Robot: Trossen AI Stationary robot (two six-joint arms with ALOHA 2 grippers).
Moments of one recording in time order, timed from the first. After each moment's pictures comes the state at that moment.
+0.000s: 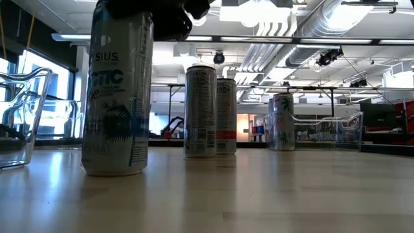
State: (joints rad) left arm -0.86 1.64 1.53 -1.17 -0.90 -0.80; right arm 0.31 2.04 1.62 -0.24 0.03 0.00
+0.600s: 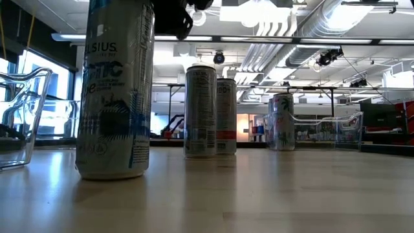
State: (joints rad) left arm -0.86 1.64 1.53 -1.17 -0.90 -0.81; right arm 0.29 2.02 1.62 -0.25 -0.07 0.02
